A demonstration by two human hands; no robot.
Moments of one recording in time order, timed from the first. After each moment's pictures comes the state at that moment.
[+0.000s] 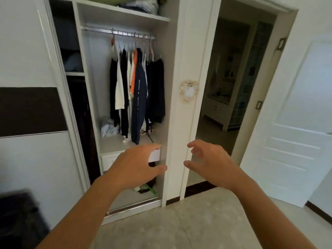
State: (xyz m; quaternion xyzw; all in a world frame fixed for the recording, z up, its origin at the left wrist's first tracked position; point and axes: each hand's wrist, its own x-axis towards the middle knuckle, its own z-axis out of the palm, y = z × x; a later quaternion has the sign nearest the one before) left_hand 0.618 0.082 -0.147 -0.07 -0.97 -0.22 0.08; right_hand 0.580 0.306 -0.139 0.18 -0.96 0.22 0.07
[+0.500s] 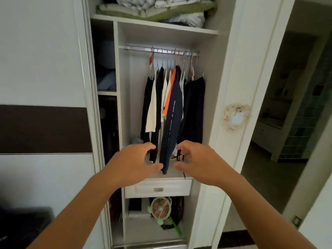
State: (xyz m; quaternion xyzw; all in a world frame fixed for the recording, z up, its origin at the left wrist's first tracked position) left_hand 0.438 -0.030 -0.112 0.06 -0.97 -0.18 0.13; right_hand 0.347 0.167 -0.104 0.36 -0.90 0.22 0.05
